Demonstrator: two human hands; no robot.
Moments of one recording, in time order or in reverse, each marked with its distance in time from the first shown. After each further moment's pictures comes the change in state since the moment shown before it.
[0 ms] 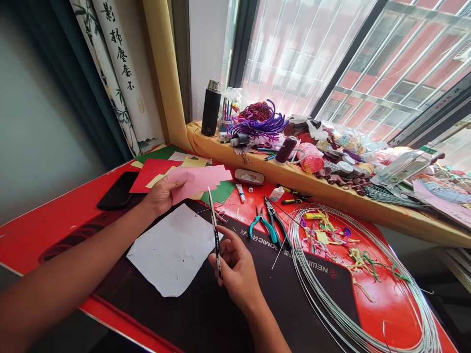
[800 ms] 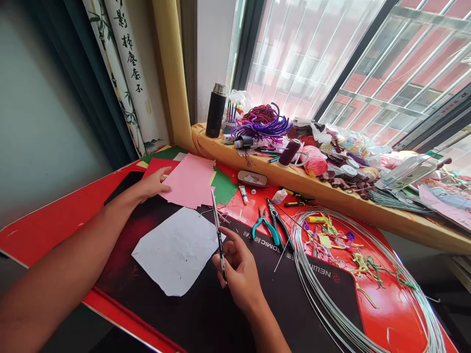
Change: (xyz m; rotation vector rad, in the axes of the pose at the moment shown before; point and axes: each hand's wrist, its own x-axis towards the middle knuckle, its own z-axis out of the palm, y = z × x) left_hand 0.037 0.038 -0.065 0.894 0.082 -0.026; right_hand 0.000 0.002 0.000 0.030 -0.011 0.012
